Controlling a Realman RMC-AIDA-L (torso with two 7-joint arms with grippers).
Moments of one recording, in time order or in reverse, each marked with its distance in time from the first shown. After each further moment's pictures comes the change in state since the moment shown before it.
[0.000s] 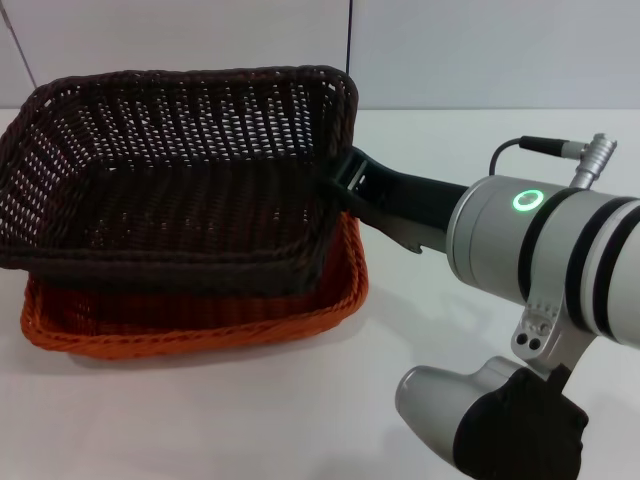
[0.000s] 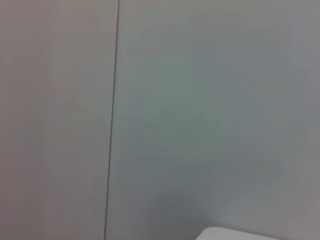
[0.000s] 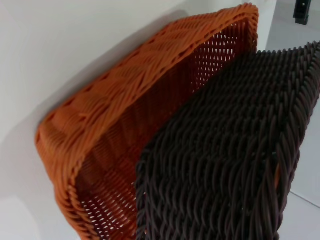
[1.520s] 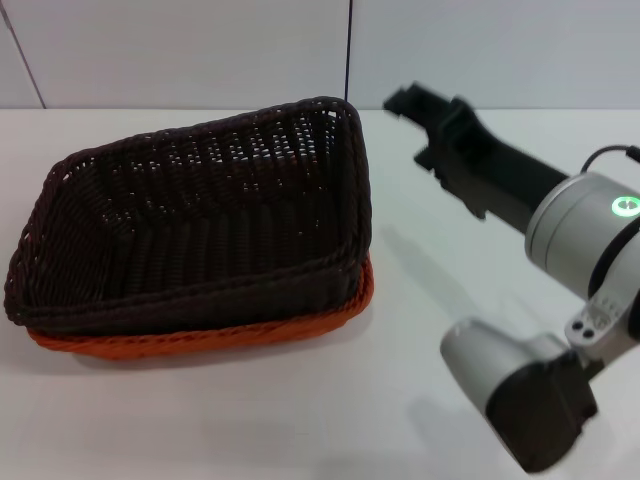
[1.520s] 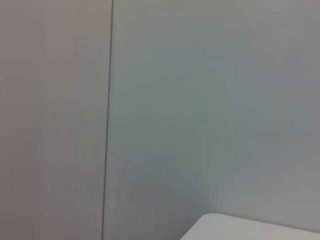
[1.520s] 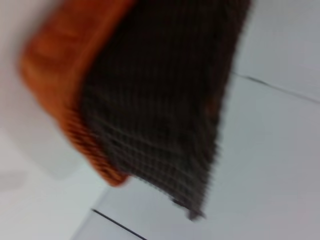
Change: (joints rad) left arm -0.016 0.003 -0.002 0.006 0.000 -0.045 0.008; right arm -0.274 0.020 -0.024 0.063 -0.278 -0.399 0.233
